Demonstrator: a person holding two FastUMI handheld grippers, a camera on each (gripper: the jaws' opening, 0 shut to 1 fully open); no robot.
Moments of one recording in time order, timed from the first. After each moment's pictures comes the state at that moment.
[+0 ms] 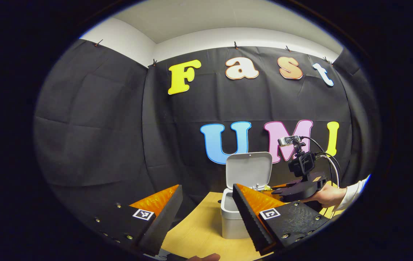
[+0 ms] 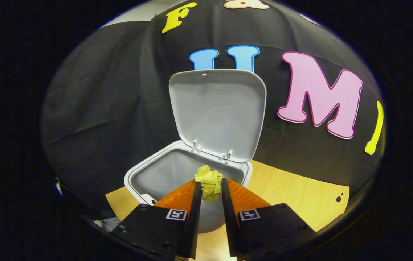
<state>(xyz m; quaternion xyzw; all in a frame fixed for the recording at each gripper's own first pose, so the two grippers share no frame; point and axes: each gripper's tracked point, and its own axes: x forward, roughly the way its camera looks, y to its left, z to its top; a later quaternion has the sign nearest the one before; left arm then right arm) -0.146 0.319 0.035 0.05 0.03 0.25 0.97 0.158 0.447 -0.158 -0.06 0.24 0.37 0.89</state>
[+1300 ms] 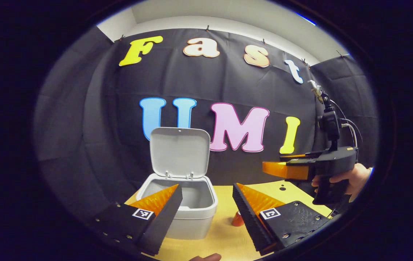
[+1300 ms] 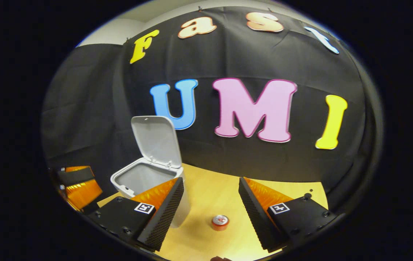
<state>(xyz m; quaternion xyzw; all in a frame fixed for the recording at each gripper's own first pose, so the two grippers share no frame) -0.004 0.171 -0.069 -0.03 0.07 0.04 1.00 0.171 0.227 -0.066 0.00 0.16 0.24 0.96</state>
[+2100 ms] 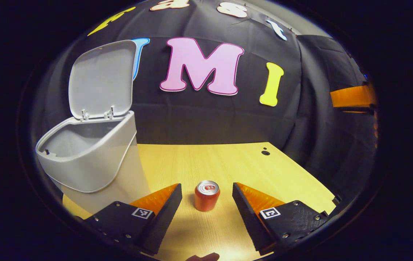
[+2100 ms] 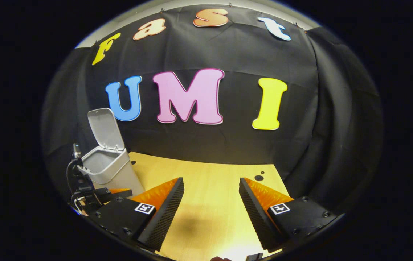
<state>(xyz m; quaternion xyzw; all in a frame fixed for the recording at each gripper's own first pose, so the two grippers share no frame) 0.116 0.055 -0.272 -0.04 0.23 -0.03 0.97 0.159 0.042 -0.112 0.00 0.21 0.10 0.97</state>
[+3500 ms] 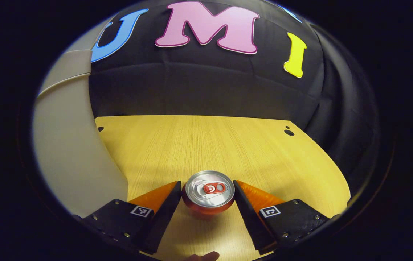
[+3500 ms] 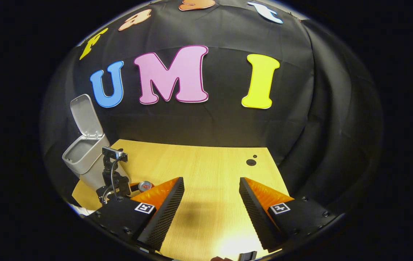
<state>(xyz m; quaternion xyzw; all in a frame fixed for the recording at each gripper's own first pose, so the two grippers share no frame) 0.189 0.041 -0.396 -0.04 0.31 0.01 0.95 0.187 0.012 -0.167 -0.01 0.27 0.08 0.96</state>
